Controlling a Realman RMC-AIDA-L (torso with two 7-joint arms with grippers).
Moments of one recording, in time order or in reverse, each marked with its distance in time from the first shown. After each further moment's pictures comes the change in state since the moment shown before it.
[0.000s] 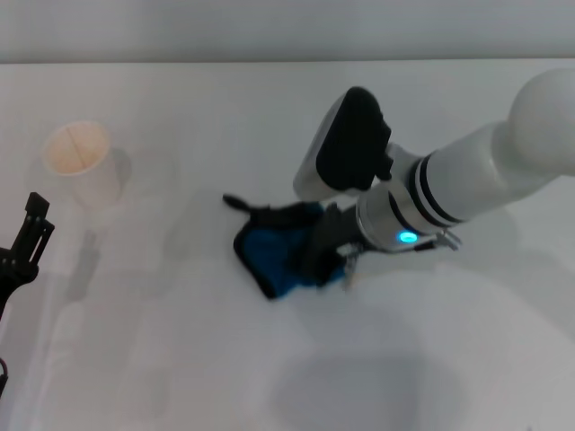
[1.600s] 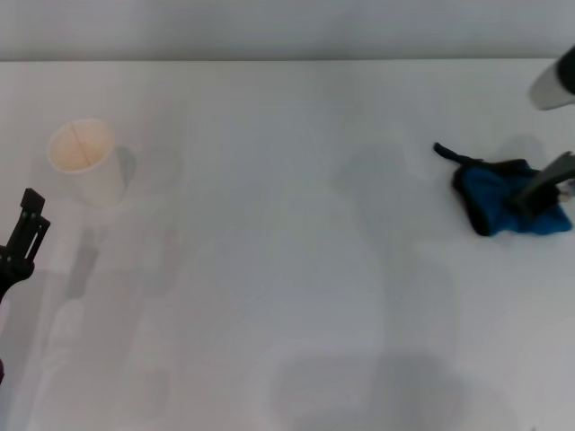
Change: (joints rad) left arm -0.003 0.001 -0.003 -0.008 0.000 0.014 -0.002; right arm -0.196 -0.052 0.799 -0.150 -0.592 -0.388 -0.009
